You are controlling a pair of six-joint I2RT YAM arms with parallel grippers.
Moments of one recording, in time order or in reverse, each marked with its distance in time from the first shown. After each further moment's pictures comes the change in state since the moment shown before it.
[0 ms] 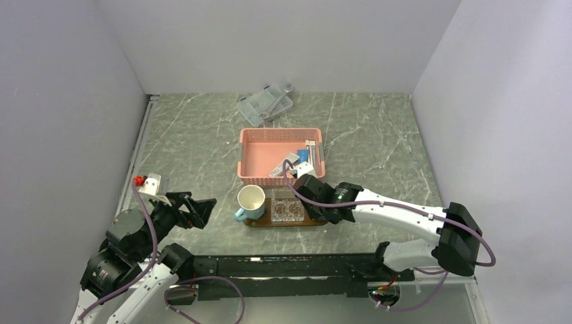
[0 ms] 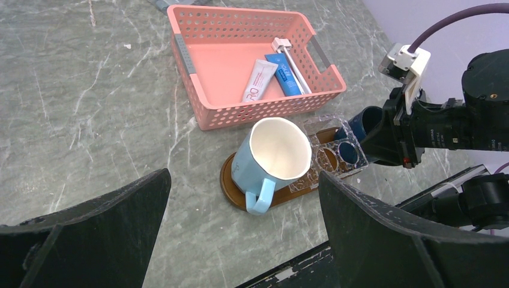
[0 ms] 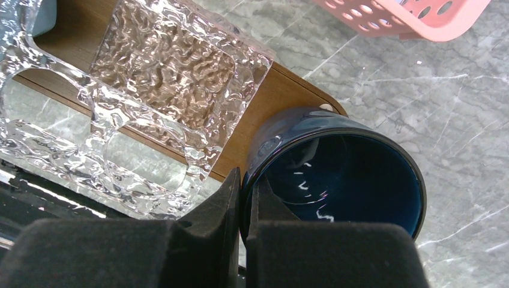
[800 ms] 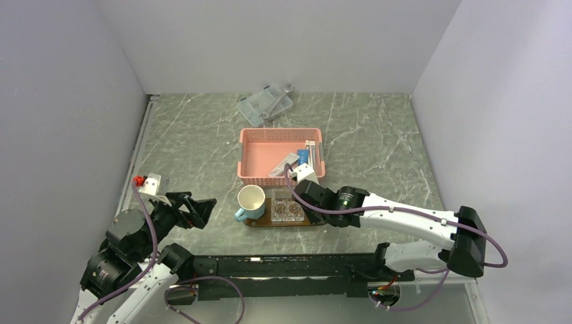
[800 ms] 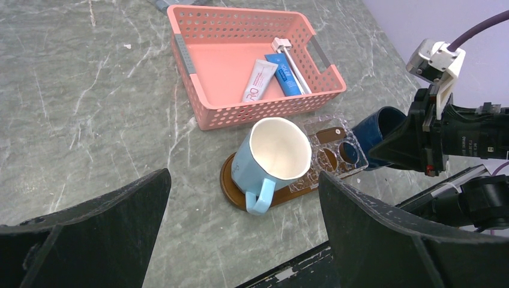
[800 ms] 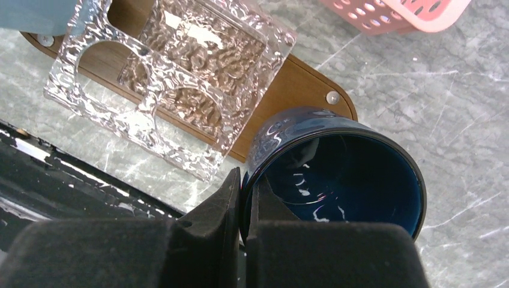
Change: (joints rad) left arm 0.000 0.000 0.000 0.000 0.000 0.000; right arm 0.098 -0.065 0.048 -0.104 0.053 0.066
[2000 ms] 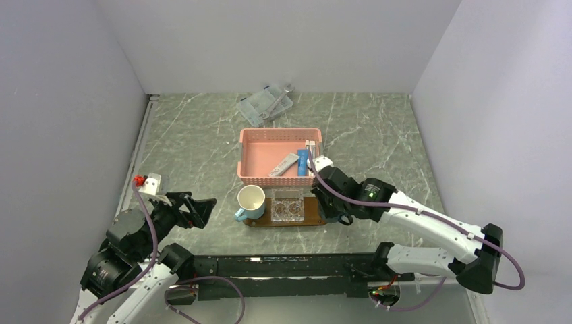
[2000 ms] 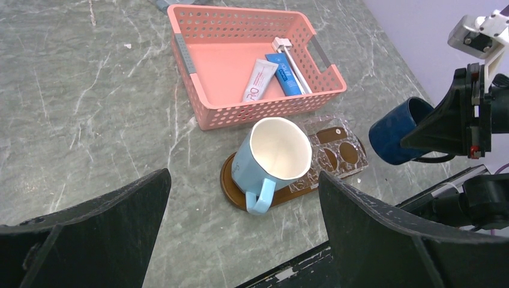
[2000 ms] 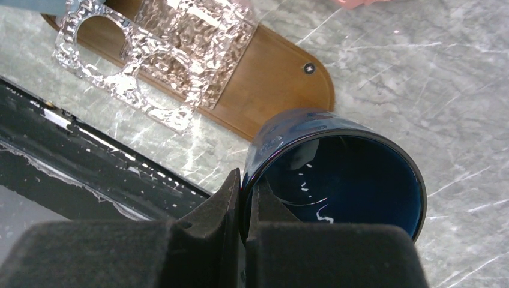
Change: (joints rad) left arm 0.000 0.002 0.000 0.000 0.000 0.000; right arm -0.167 -0.138 0.061 -0.154 -0.162 -0.078
